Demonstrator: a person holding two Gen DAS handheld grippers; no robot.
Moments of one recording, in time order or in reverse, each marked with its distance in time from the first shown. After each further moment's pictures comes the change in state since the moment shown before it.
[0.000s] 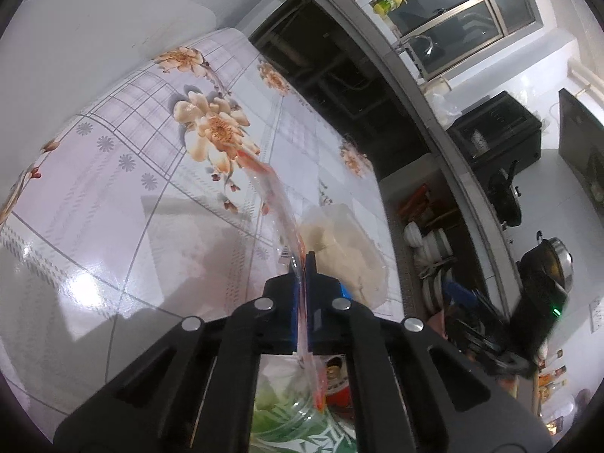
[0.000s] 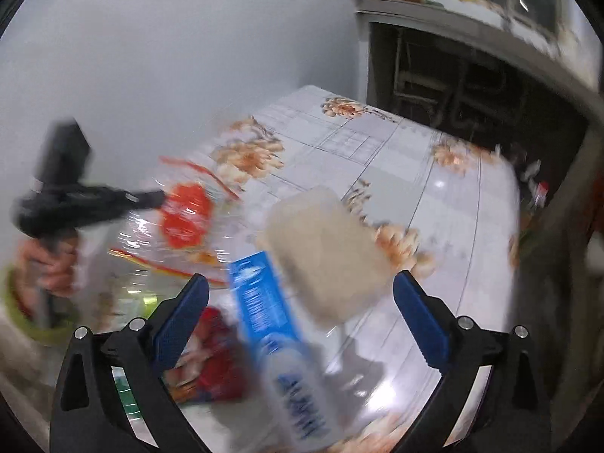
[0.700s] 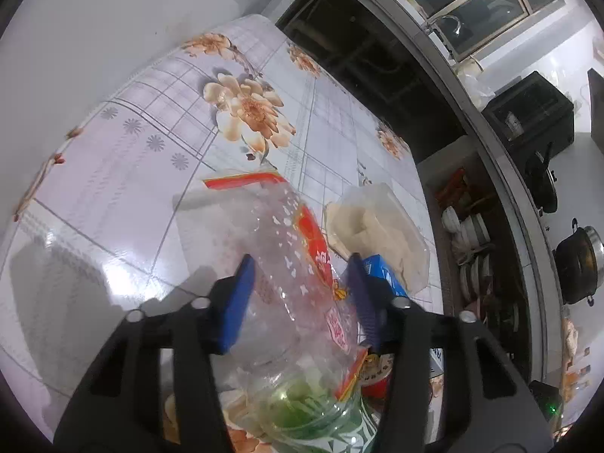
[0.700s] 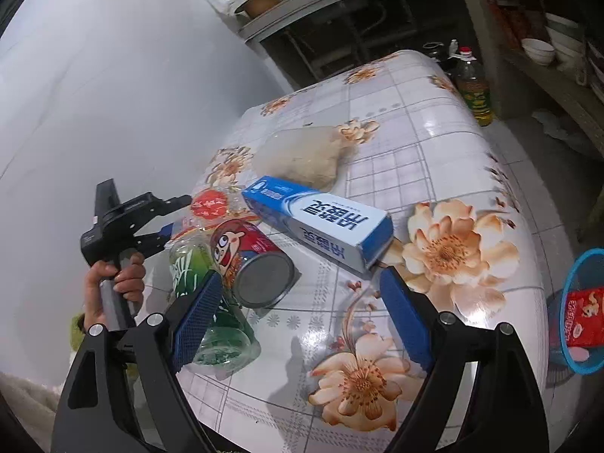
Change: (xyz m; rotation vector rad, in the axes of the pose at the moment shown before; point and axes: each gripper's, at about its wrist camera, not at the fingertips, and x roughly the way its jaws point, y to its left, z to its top) left arm 0.013 0.005 -0.007 0.016 0.060 0.160; right arm -0.080 0.008 -0.175 0.652 -0.177 0.103
